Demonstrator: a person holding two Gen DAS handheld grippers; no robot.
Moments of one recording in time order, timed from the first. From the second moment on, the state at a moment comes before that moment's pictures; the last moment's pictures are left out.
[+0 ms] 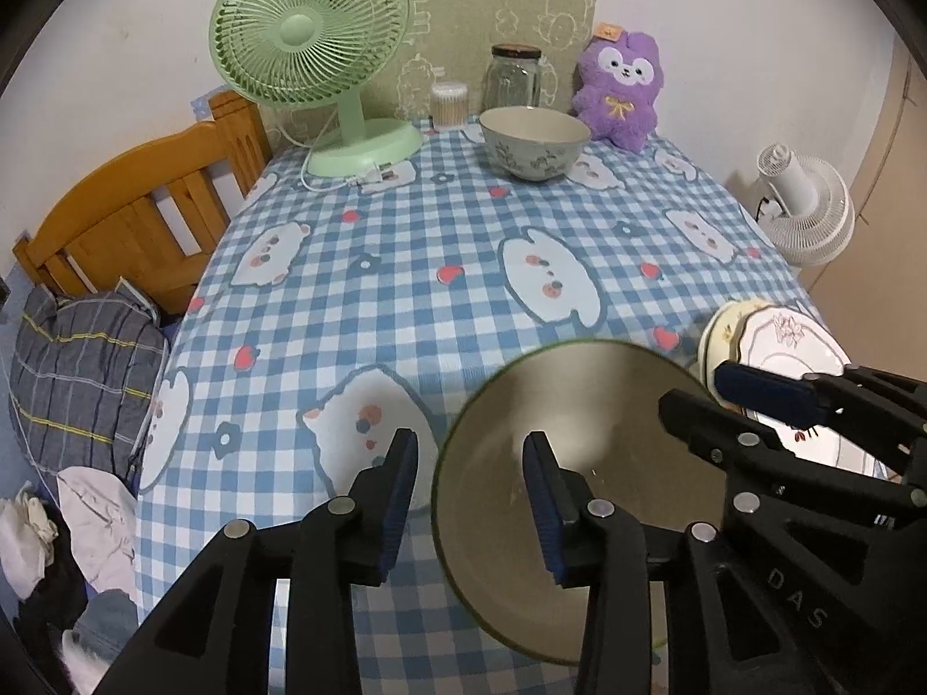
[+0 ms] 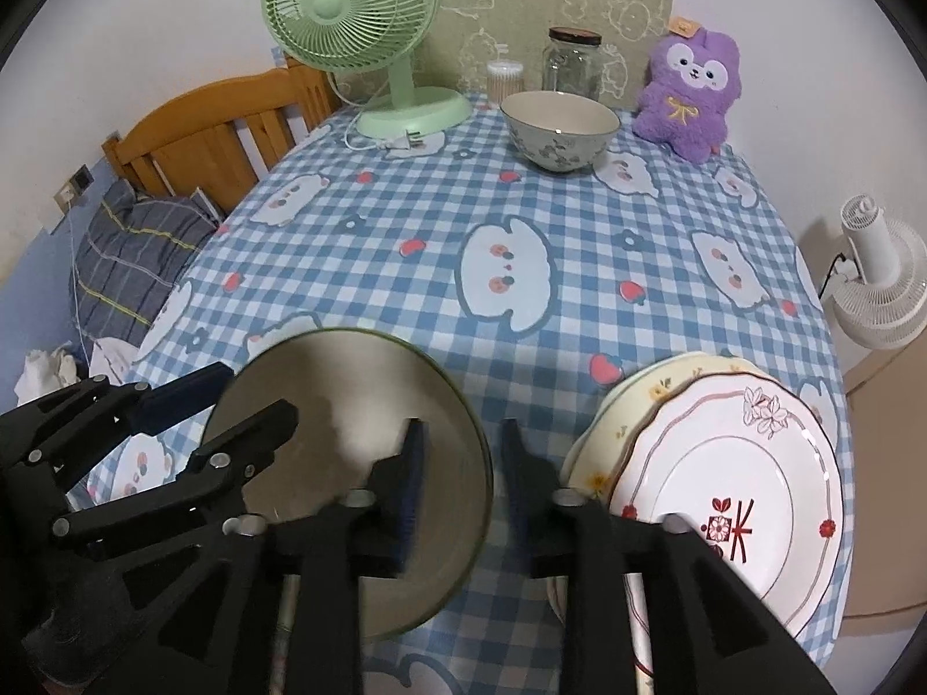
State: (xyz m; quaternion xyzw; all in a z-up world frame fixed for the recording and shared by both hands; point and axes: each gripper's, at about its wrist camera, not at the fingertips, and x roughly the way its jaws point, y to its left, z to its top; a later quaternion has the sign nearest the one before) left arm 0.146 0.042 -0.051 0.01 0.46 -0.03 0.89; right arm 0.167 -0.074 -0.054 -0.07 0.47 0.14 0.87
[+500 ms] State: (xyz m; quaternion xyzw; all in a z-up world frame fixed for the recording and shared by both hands) left arm 0.162 0.047 -0.032 0.01 0.45 -0.01 0.89; right arm 0.177 -0.085 -0.021 -0.09 0.42 0.12 0.89
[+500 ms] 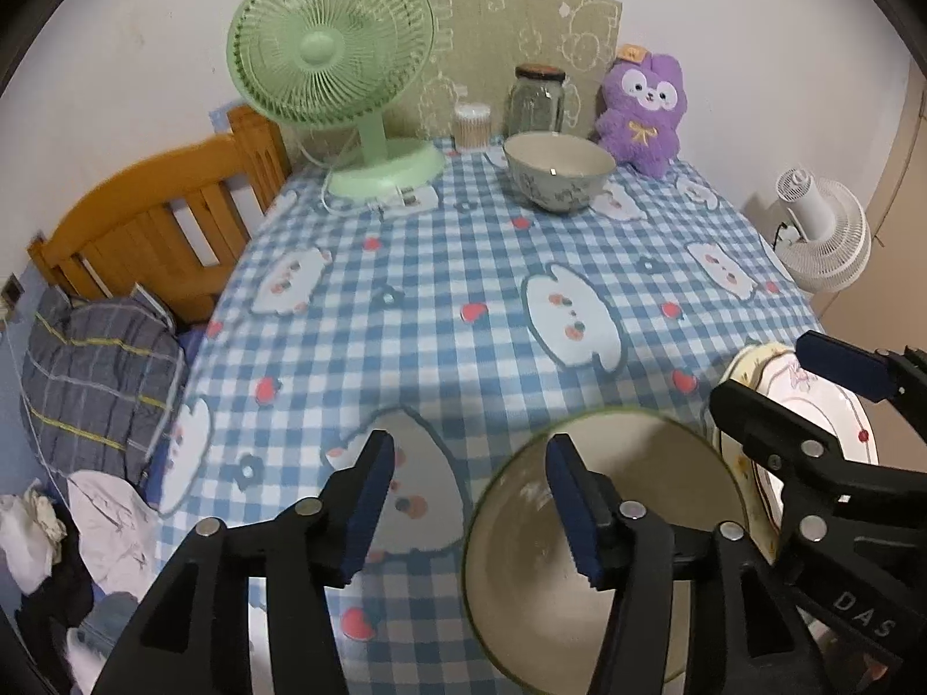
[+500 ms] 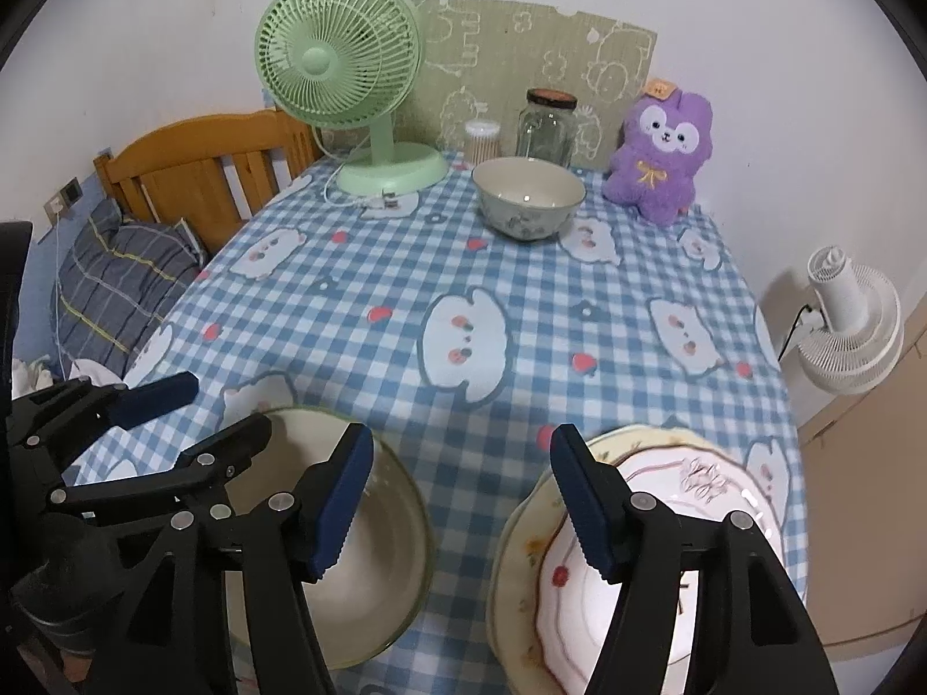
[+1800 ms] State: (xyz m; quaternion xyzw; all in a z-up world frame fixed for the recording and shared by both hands) left arm 0.225 0.025 0.054 0.01 0.39 0.00 0.92; right arm 0.241 -0.120 0.070 -0.05 0.36 0.12 0.92
